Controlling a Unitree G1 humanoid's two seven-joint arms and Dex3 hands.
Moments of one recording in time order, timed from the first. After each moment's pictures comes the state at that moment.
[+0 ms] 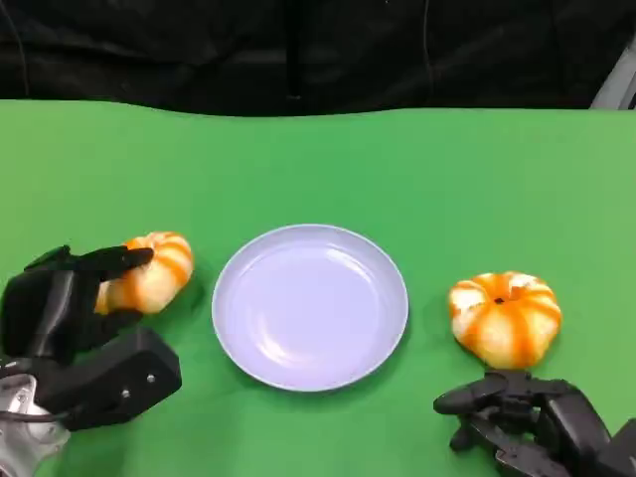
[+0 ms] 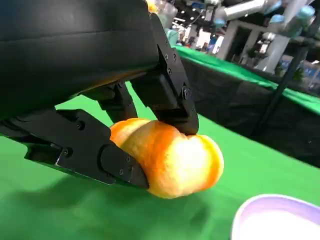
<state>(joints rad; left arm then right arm) -0.51 0.35 -0.29 1.14 0.58 -0.59 0.70 0.04 -0.04 0.04 0.52 0.03 -0.59 0.30</state>
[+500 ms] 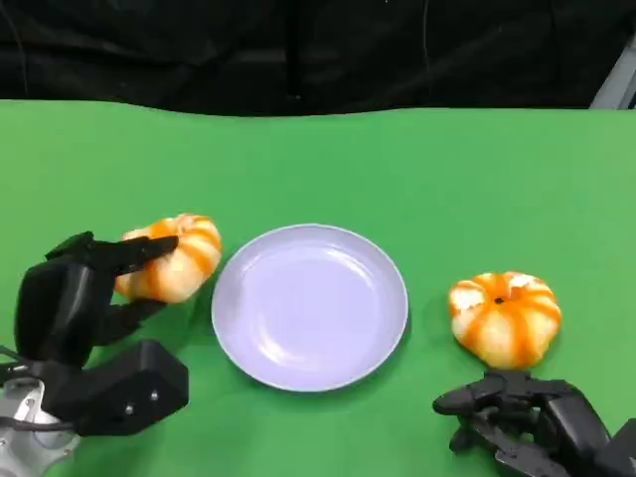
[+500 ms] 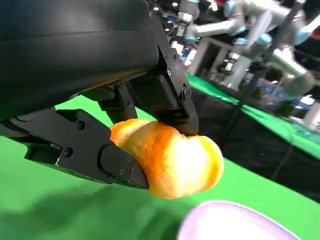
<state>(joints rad) -0.44 0.35 -0.28 1.00 0.59 -0.66 0.71 0.04 -0.04 0.04 0.53 0.03 -0.59 0.30</state>
